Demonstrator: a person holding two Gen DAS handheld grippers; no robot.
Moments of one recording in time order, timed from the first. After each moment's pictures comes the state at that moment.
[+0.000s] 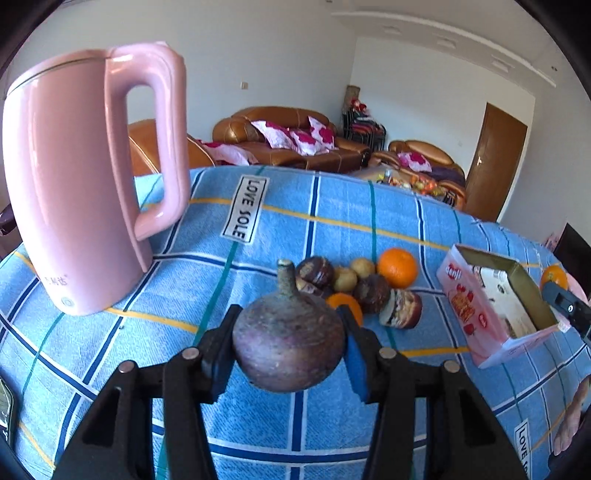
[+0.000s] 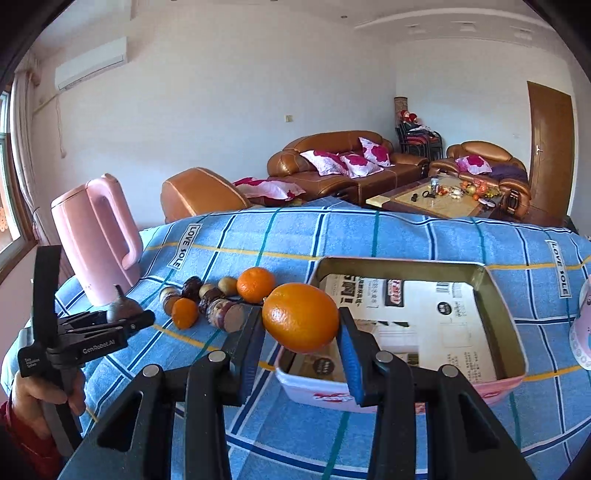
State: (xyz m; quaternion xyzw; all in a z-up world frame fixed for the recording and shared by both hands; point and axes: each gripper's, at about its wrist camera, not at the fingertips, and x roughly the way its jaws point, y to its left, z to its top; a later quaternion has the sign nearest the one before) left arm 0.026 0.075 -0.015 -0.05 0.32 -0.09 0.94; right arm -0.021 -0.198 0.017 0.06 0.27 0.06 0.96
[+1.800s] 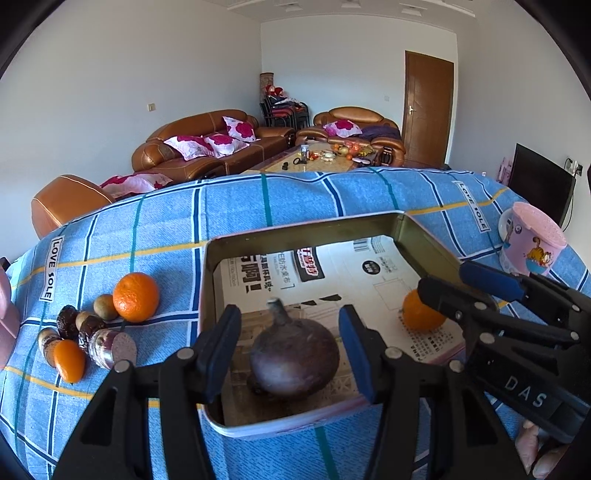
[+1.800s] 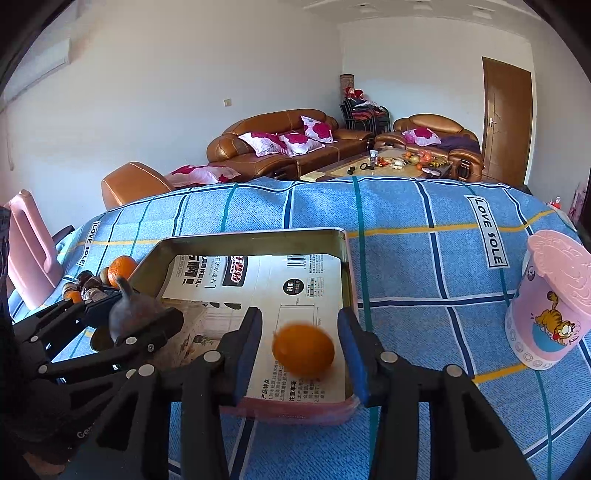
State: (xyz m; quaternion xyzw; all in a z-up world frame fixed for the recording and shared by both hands) left arm 0.021 -0.170 -0.015 0.08 0.32 -0.19 0.92; right arm -0.008 -0.316 -0.016 0.07 0.32 -0.02 0.95
